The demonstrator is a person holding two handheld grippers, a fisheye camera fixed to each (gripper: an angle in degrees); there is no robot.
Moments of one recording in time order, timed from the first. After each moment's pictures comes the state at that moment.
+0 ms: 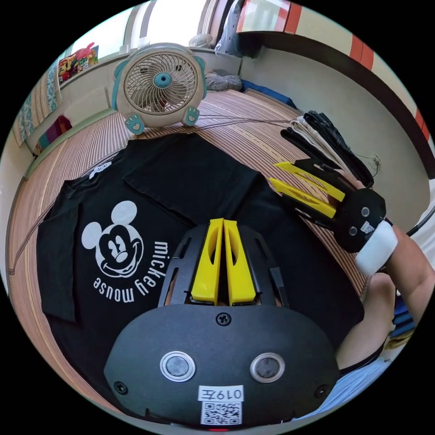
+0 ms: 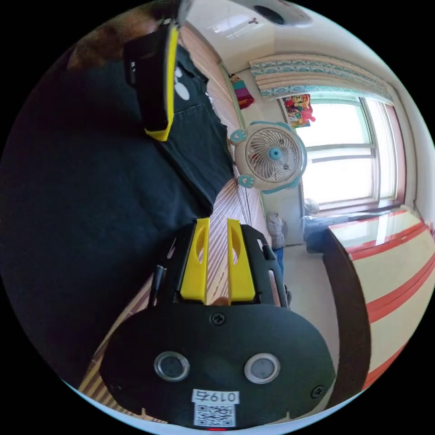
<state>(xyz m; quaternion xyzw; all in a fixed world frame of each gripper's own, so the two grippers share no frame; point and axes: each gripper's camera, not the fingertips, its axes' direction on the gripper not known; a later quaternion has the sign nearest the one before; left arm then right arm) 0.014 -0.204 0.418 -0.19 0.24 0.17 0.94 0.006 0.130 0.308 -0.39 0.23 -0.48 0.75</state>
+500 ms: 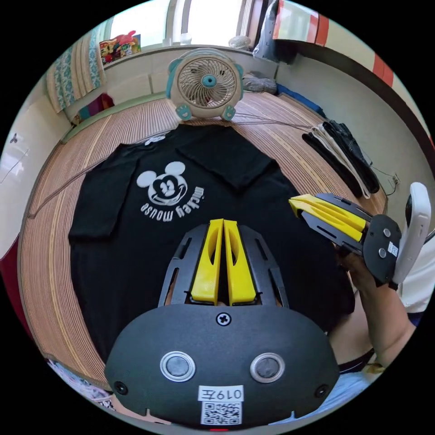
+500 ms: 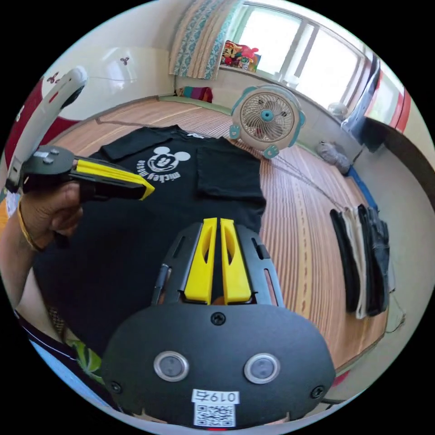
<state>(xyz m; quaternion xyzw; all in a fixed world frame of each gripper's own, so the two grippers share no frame) -0.045 -0.167 0.301 -0.23 0.14 0.11 0.96 -0.004 0.050 0.198 -0.44 0.14 -0.07 0.88</state>
